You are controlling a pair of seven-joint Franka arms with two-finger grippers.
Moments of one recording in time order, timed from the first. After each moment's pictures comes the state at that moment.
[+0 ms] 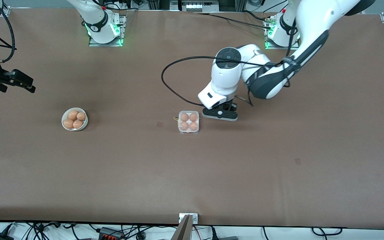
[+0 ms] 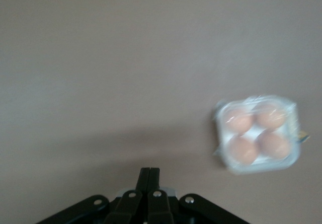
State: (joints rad) left arm 0.19 0.69 -1.05 -1.64 0.72 1.91 -0.88; right arm -0.01 -0.01 -0.03 -1.72 -0.01 1.74 -0.04
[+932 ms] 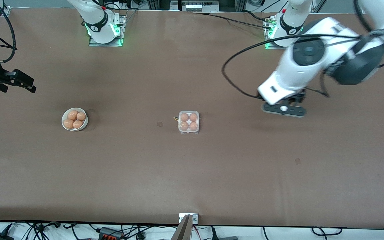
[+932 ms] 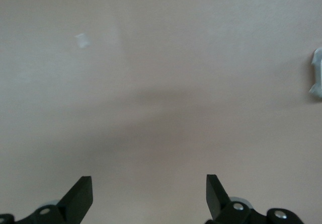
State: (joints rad) left arm 0.71 0.69 -1.47 -1.56 0.71 1.43 -0.56; right arm -0.01 -0.01 -0.03 -1.72 -0.01 1.74 -0.04
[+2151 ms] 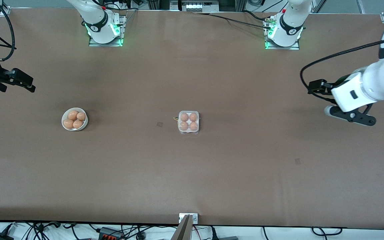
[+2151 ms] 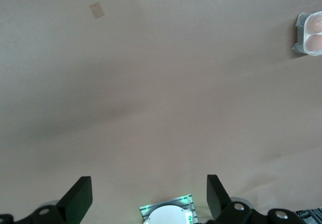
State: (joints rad) left arm 0.57 0.44 -0.91 -1.27 0.24 1.27 -0.05; right arm -0.01 -0.01 -0.02 -1.70 -0.01 1.72 -0.04
